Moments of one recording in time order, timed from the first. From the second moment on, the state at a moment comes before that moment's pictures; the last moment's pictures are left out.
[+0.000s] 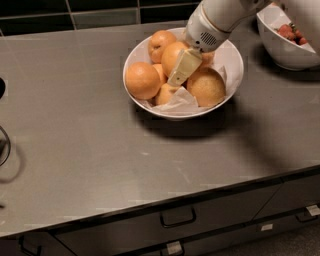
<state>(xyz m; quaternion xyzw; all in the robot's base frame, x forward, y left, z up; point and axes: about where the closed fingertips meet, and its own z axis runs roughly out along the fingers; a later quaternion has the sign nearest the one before) 0.629 -0.057 0.946 -0.62 0.72 0.08 0.29</state>
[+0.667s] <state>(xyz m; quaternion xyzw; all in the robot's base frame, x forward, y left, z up) 0.633 -0.057 0.944 -0.62 0.73 0.07 0.28</state>
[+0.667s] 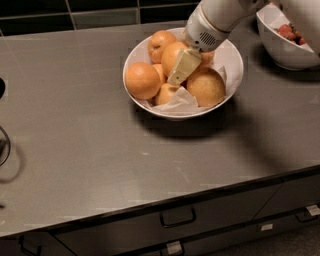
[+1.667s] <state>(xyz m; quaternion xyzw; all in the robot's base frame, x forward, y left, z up) 0.634 -0.057 0.942 -0.61 0.74 0.06 0.29</state>
